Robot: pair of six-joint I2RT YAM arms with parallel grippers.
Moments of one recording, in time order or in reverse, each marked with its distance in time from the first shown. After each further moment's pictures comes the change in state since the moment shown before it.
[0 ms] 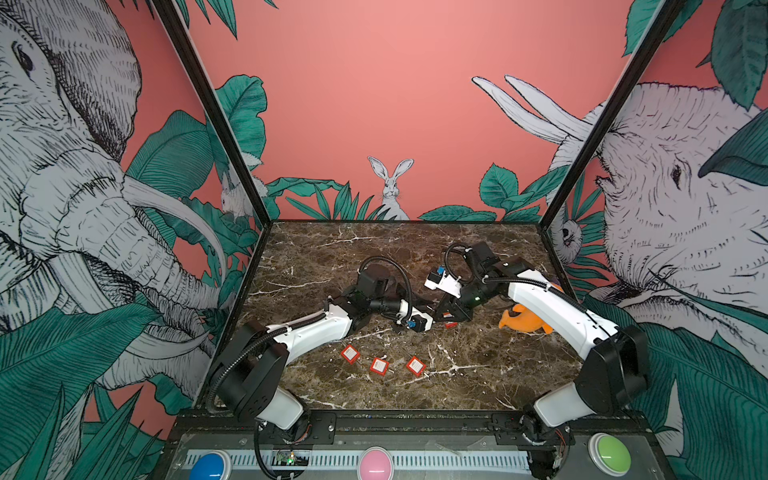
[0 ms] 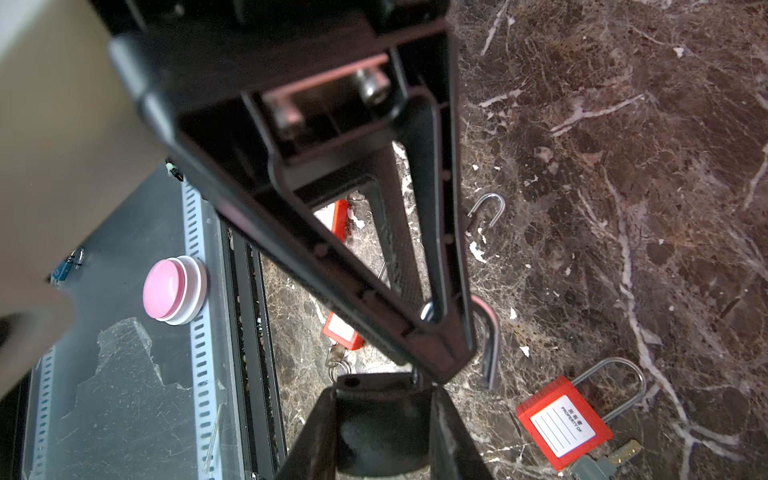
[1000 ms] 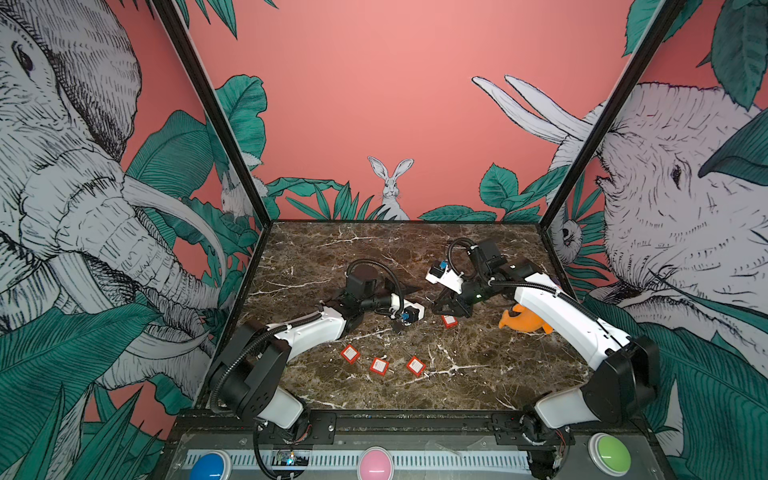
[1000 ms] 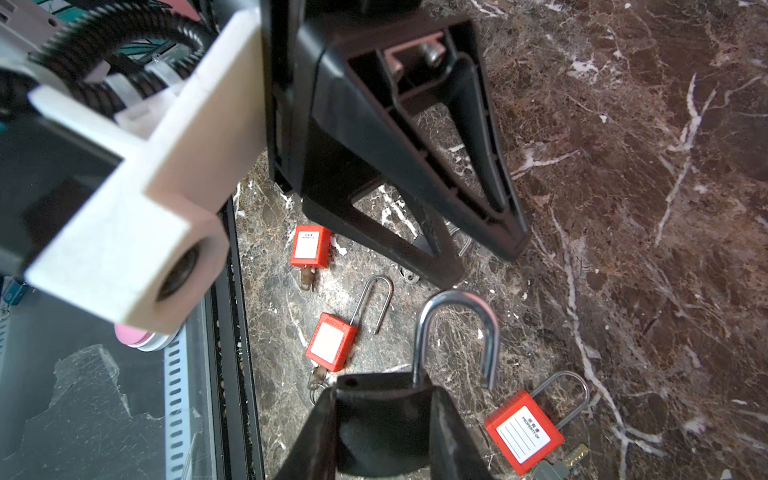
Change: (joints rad) left arm 0.071 -0.002 -0.092 0.203 -0.088 -0.045; right arm 0.001 -0.055 -0.003 0.080 0.025 0.045
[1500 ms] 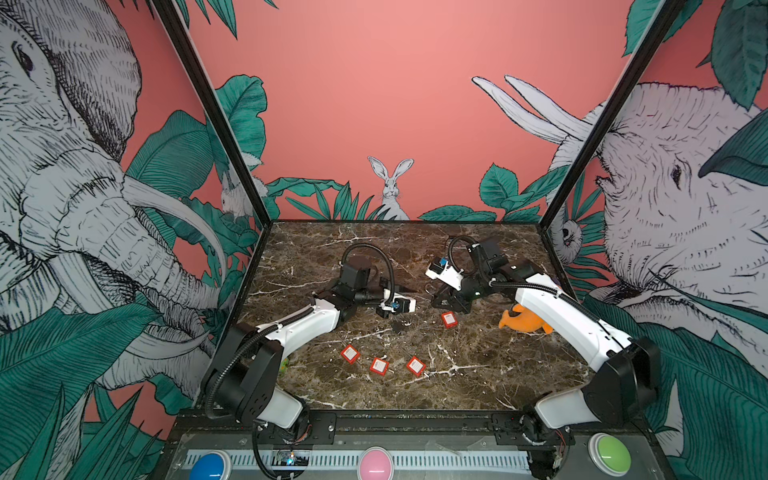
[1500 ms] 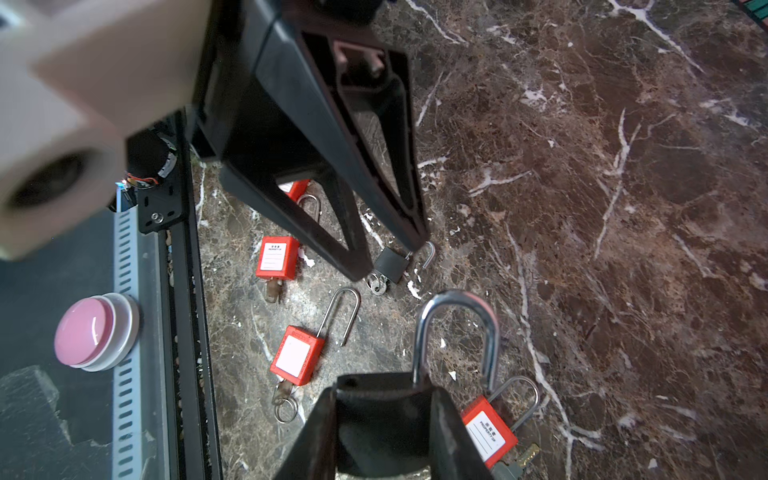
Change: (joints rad) left arm 0.074 -0.014 0.077 -0.241 0.178 -0.075; right arm 0.000 -0.010 -0.002 0.072 0.053 0.002
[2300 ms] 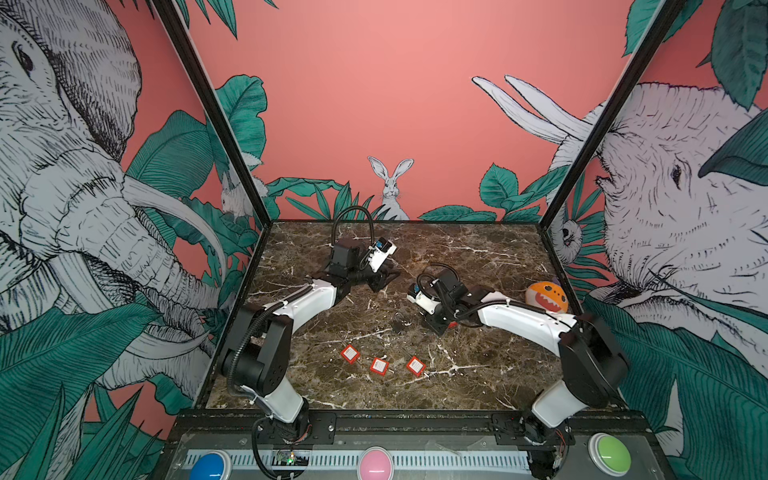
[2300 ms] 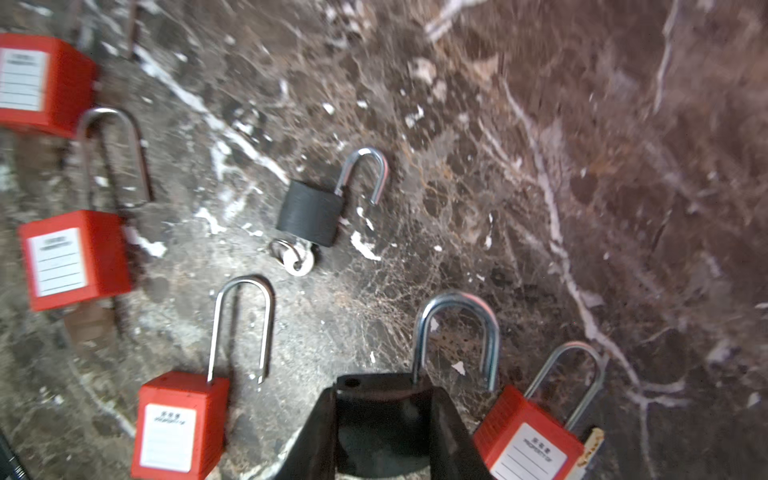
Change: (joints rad) left arm 0.163 0.116 0.147 -0.073 -0.143 -0.926; right arm 0.227 0.118 -0.217 0.306 0.454 0.291
